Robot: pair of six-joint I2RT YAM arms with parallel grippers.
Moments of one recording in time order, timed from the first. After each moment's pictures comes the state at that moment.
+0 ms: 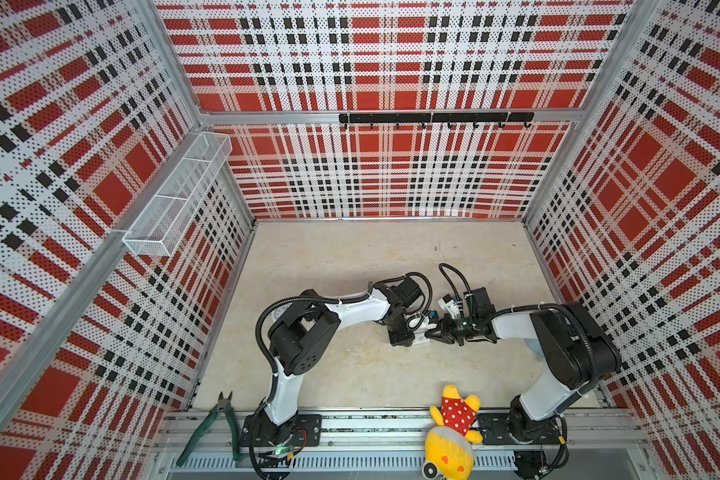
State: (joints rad) left arm -0.85 1.99 1.33 -0.67 0.29 0.55; right arm 0.27 1.67 0.56 0.05 -0.86 0.56
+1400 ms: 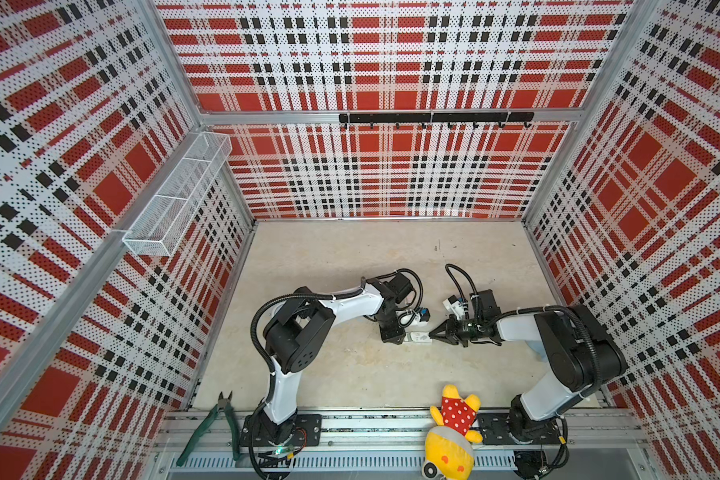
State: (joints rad) left arm -0.78 1.98 1.32 -0.75 0.28 0.61; right arm 0.22 1.64 0.54 0.02 -0.86 0.54
